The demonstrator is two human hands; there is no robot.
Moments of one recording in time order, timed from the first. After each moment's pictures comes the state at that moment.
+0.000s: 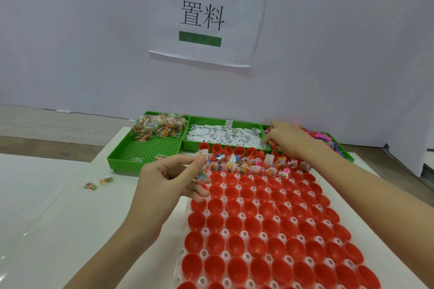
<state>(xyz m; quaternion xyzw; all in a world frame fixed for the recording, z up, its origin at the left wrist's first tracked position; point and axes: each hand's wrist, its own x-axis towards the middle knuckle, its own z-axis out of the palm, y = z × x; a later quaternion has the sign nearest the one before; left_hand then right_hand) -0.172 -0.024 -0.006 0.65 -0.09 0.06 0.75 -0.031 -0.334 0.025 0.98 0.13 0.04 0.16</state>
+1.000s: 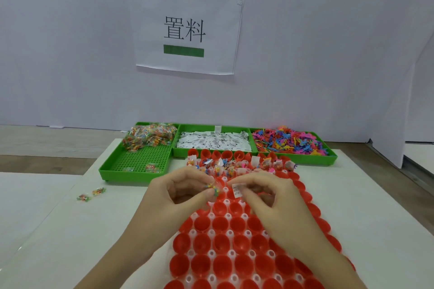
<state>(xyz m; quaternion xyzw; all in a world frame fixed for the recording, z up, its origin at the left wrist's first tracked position) -0.200 -0.038 0.007 0.70 -0.20 -0.01 0.69 -0.228 -0.254 0.006 0.86 0.11 0.17 -0.47</state>
